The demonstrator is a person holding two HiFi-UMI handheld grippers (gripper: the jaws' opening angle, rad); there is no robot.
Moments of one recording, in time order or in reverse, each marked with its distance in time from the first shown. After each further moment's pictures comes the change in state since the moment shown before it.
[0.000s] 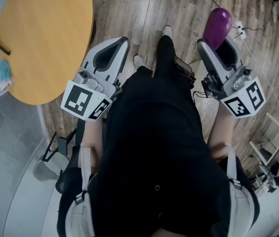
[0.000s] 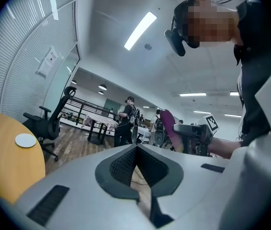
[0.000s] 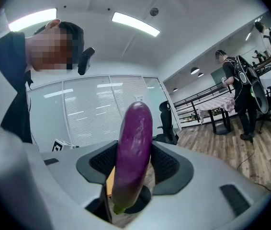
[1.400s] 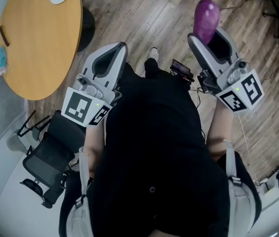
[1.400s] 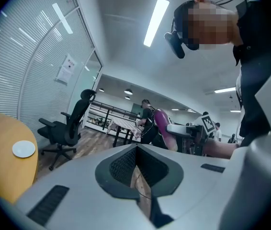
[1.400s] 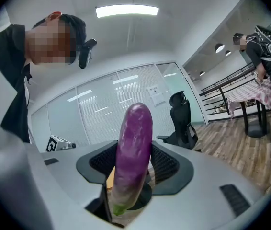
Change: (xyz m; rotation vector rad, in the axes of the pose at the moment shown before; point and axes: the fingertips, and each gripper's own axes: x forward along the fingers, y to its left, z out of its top) left arm 0.275 0.113 0.068 -0.055 -0.045 0.383; right arm 0.202 -0.286 0.114 0.006 0.159 0.380
